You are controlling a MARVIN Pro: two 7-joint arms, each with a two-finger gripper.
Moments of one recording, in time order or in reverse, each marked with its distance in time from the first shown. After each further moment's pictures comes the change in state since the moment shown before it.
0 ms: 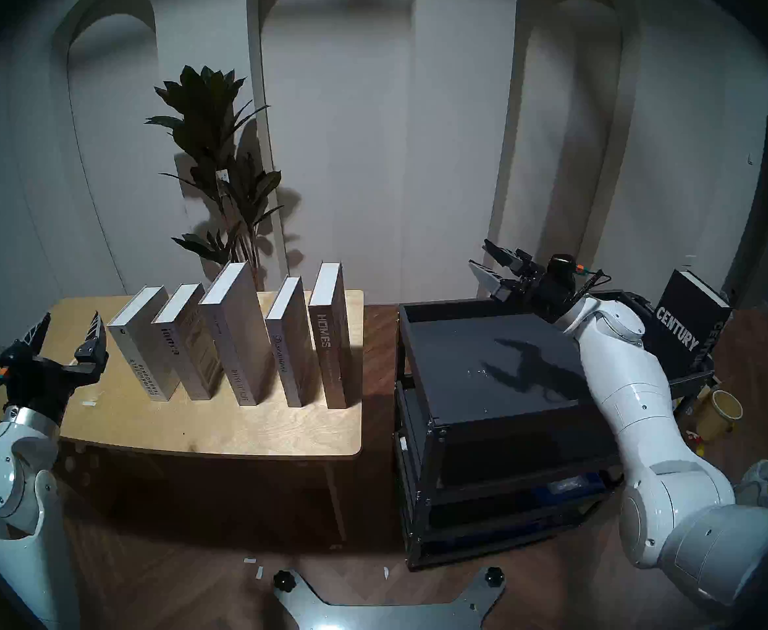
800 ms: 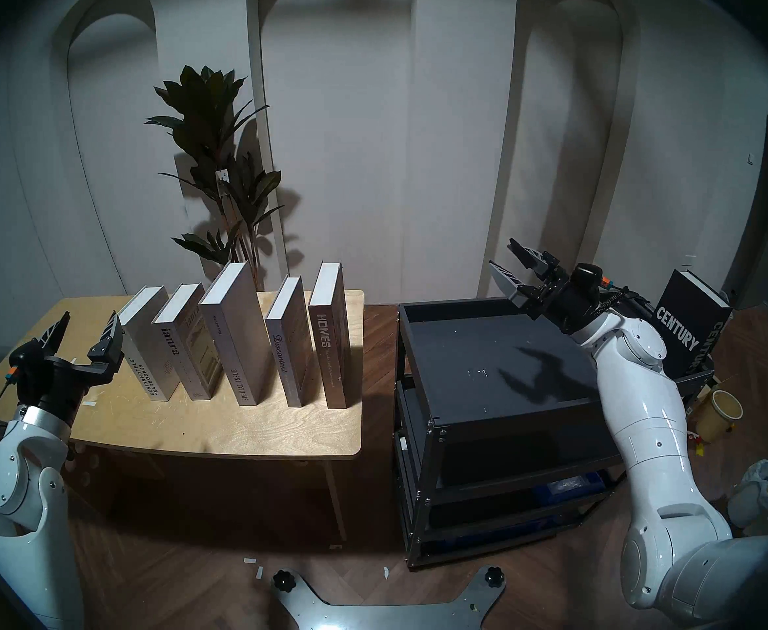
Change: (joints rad) left arm -0.021 0.017 0.036 0.033 -0.064 0.004 -0.065; right arm -0.191 -0.003 0.104 -0.247 0.000 -0.032 -0.114
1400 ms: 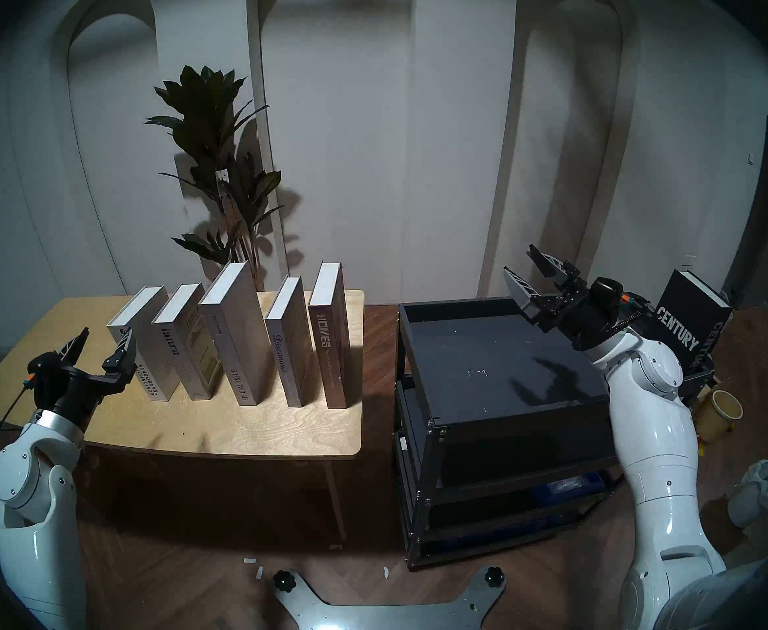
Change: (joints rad) left arm -0.044 0.048 0.040 0.134 -0.030 0.009 -0.049; right arm -0.176 -0.031 0.075 -0.218 -0.002 -0.005 -0.103
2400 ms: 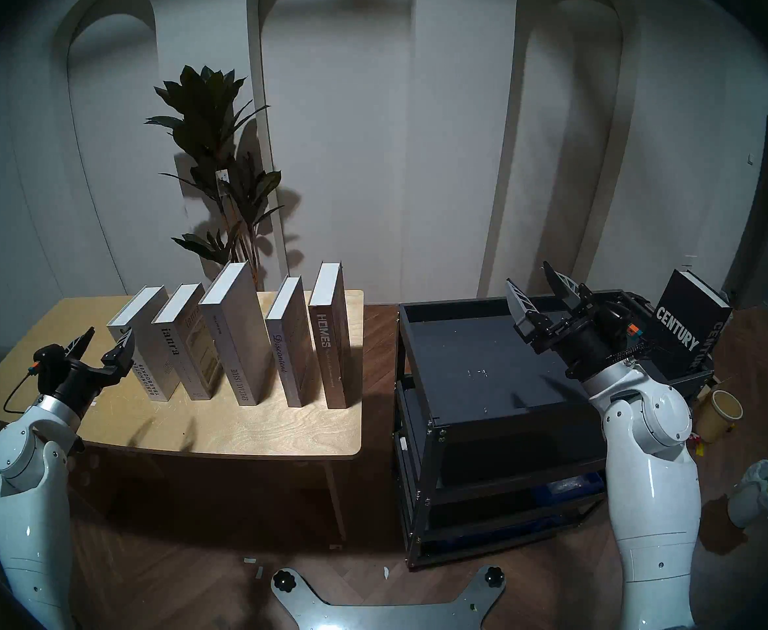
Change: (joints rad) left arm -0.137 0.140 0.034 0.251 -0.047 0.021 -0.094; right arm -0.307 -0.148 0.033 -0.397 -0.128 0.056 -0.315
